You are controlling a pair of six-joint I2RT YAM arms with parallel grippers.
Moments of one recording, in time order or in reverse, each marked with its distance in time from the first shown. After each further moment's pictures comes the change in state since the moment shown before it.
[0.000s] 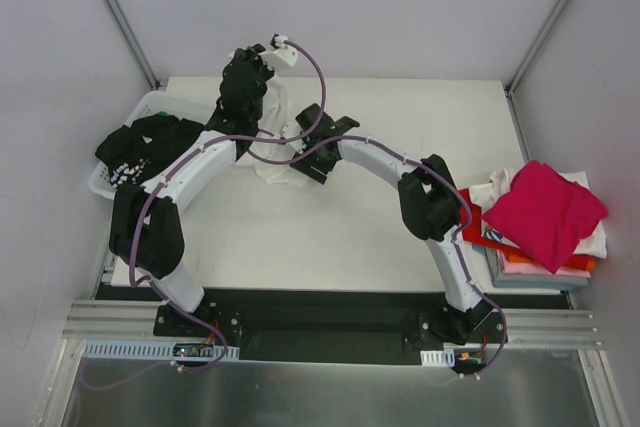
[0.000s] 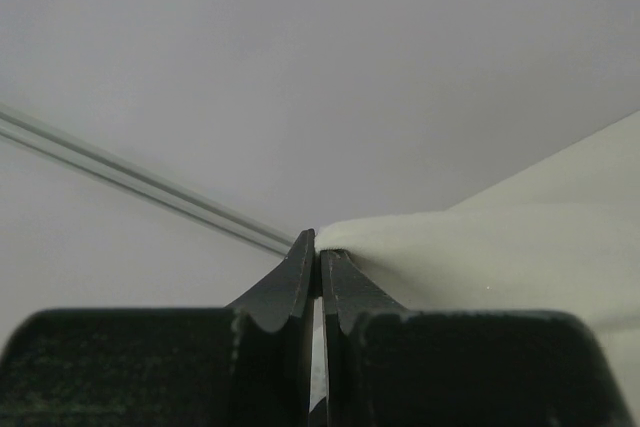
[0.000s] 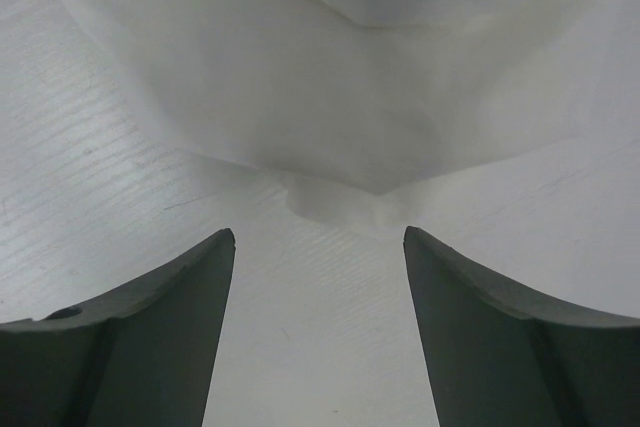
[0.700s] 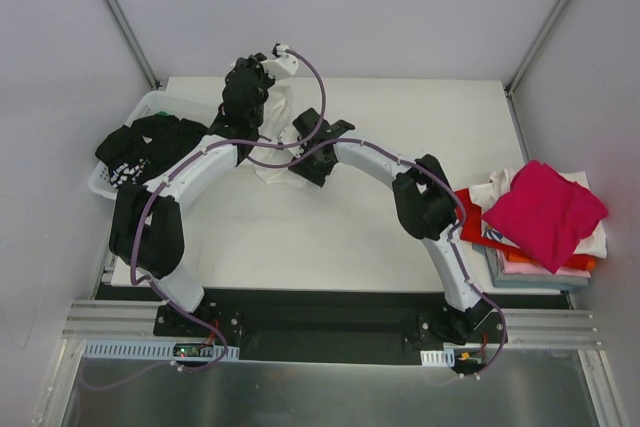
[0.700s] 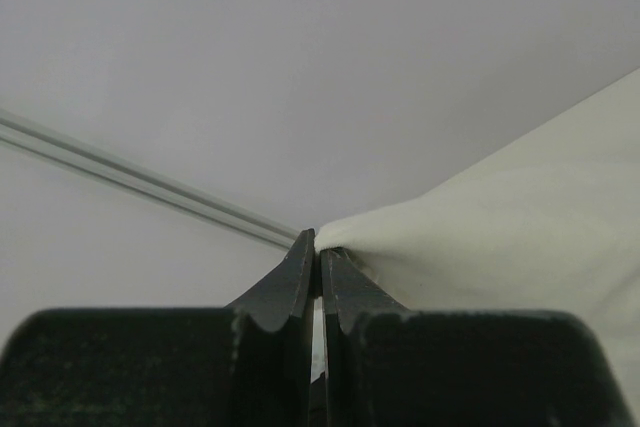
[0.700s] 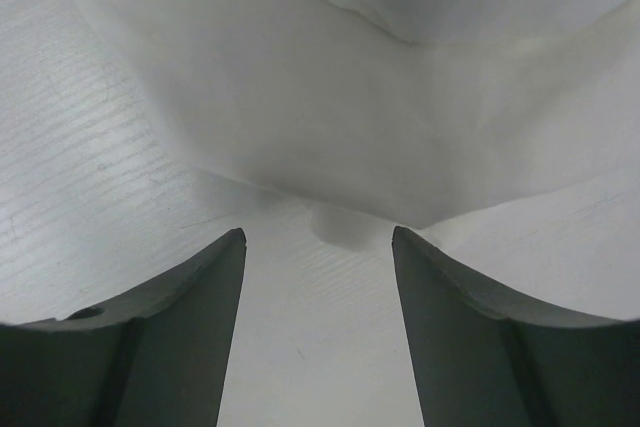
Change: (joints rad) left arm 0.000 0.000 -0.068 0.013 0.000 -0.002; right arm 0.013 0.036 0.015 -0.002 -0.015 -0.003
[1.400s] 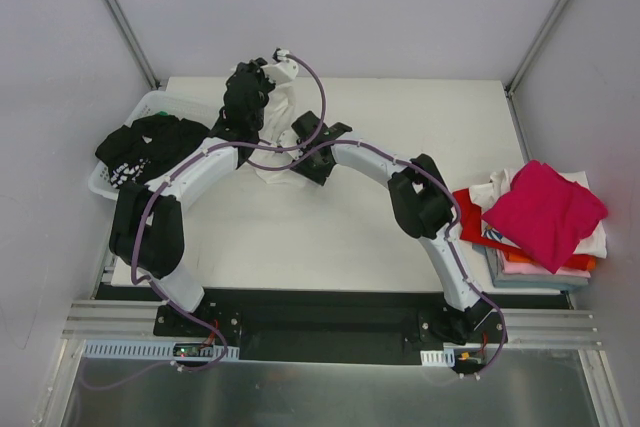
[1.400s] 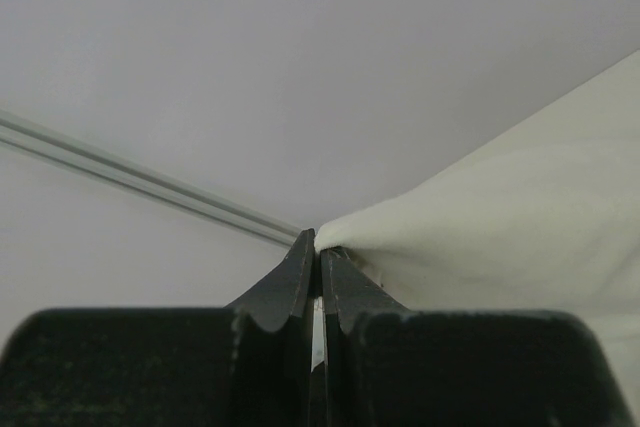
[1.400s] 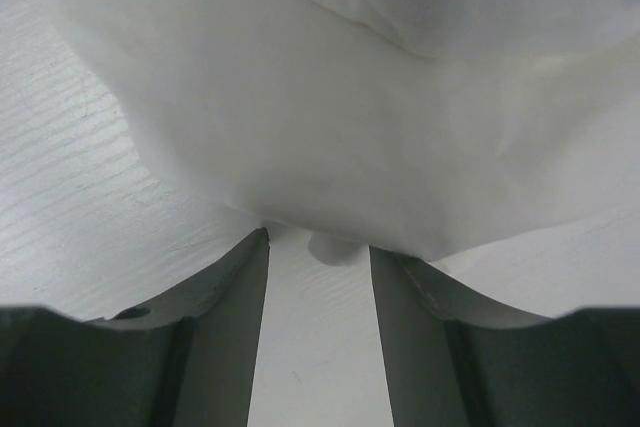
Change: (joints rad) left arm 0.000 0.000 -0.036 0.023 0.000 0.000; right arm 0.001 0.037 0.004 0.015 0.008 -0.015
